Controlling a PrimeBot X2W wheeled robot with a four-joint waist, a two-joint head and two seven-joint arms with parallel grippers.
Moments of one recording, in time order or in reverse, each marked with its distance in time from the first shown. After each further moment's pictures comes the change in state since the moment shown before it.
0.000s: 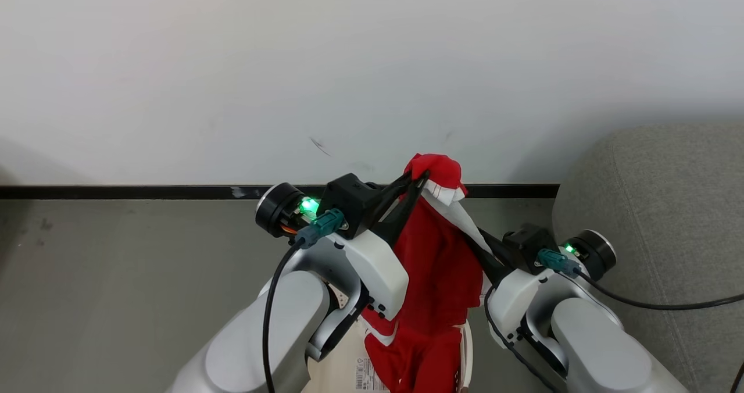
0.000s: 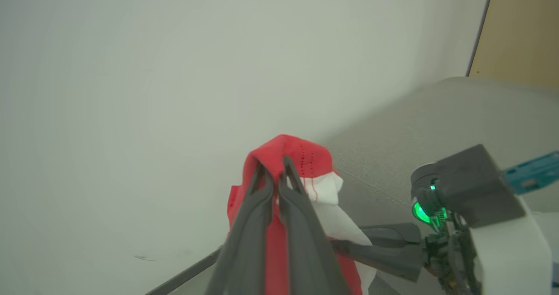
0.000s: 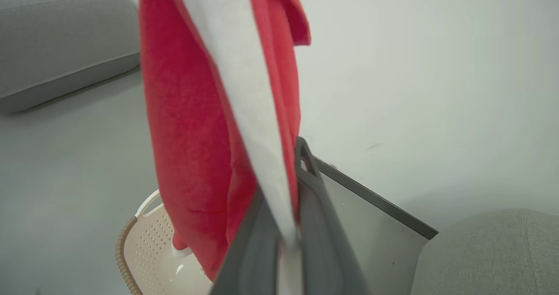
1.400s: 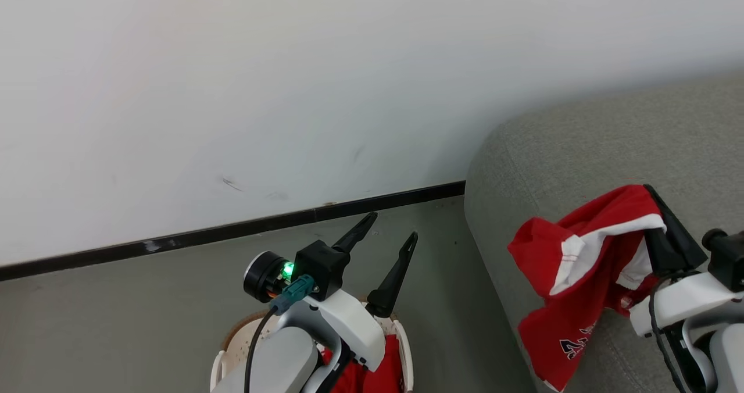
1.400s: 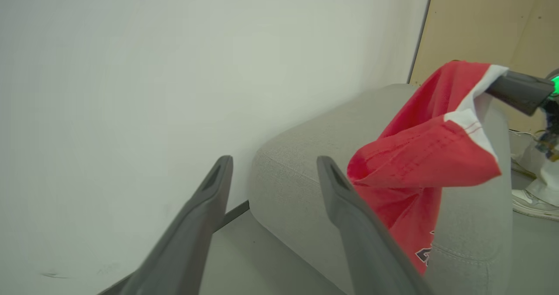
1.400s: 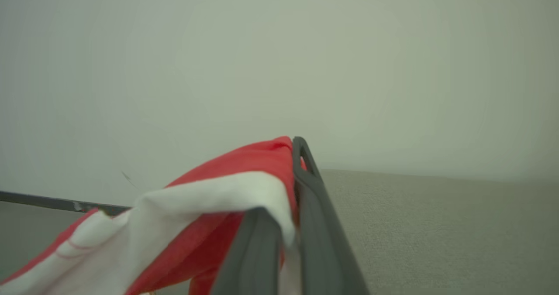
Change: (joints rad) left arm 0.134 0.000 -0.012 0.153 -0.049 0.003 -0.242; right arm 0.308 -0.137 -0.520 -0.486 -0.003 0.000 0.000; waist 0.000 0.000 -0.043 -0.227
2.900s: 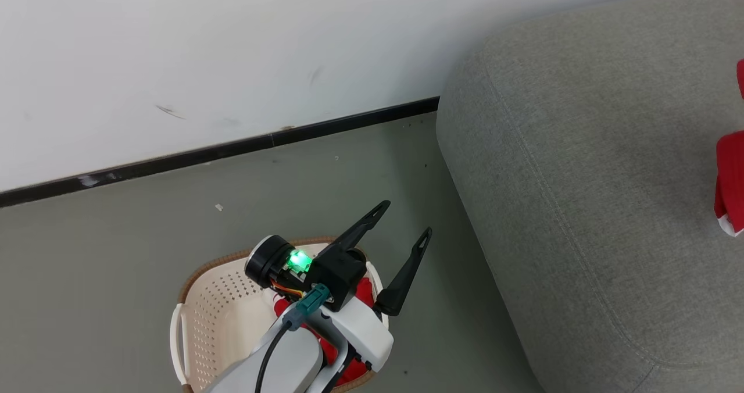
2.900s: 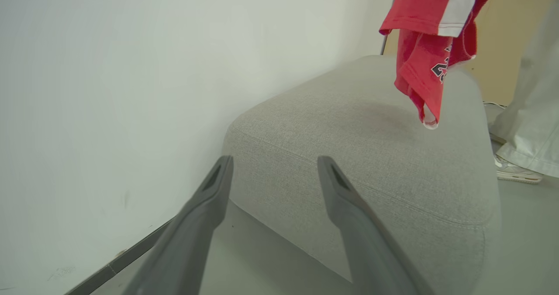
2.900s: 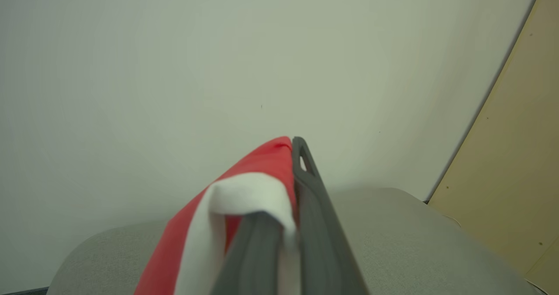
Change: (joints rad) left arm -0.012 0.050 -0.050 -0.123 0.102 0.054 0.011; right arm -0.567 -0.389 -0.154 0.324 0.095 0.000 0.112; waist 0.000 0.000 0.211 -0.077
